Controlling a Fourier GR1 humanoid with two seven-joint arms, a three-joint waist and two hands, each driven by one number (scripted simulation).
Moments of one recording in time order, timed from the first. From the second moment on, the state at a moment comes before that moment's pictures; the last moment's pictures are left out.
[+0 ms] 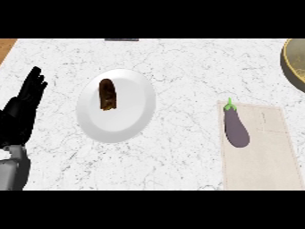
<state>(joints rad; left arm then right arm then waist) -0.18 0.23 0.14 -1.55 -0.05 0.03 0.14 -0.78 -0.73 -0.45 -0.84 0.68 0.36 -0.49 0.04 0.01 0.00</state>
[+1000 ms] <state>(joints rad) -0.21 0.21 0.11 -1.56 -0.05 0.01 0.14 -0.93 -0.81 -0.37 -0.25 0.87 0.24 -0.63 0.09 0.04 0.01</state>
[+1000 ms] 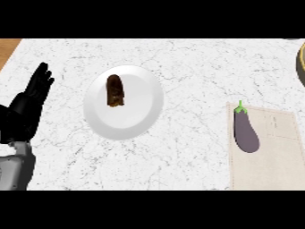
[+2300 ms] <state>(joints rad) -0.20 0.21 0.14 -1.56 -0.04 0.02 0.13 -0.89 -1.09 -0.80 -0.05 0.43 0.71 -0.45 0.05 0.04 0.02</state>
